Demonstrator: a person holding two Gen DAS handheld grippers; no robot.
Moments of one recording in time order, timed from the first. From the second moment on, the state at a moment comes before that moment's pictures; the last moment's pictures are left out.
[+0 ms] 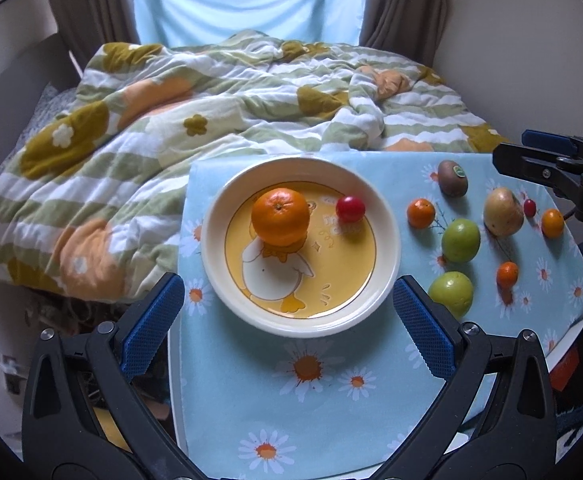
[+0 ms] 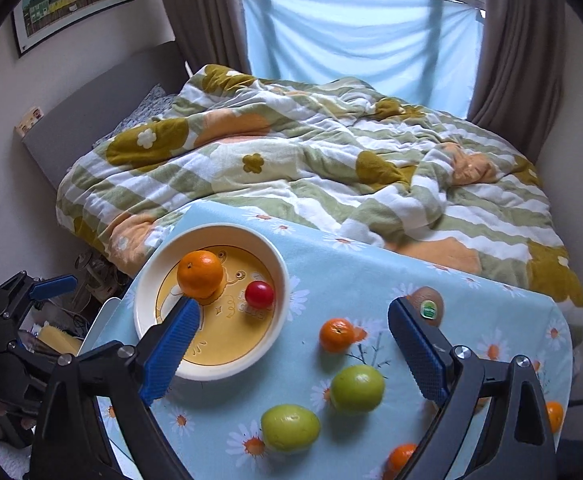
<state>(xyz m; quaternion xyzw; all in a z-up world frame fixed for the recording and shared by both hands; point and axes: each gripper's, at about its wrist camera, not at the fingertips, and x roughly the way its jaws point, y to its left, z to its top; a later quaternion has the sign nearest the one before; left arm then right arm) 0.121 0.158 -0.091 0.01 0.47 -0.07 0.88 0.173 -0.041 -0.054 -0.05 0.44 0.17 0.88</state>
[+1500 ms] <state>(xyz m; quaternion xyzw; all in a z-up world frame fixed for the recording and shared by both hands) 0.115 -0.032 -0.198 -0.08 0.53 0.08 0.84 0.178 -0.216 -0.160 -0.10 0.49 0.25 0.83</state>
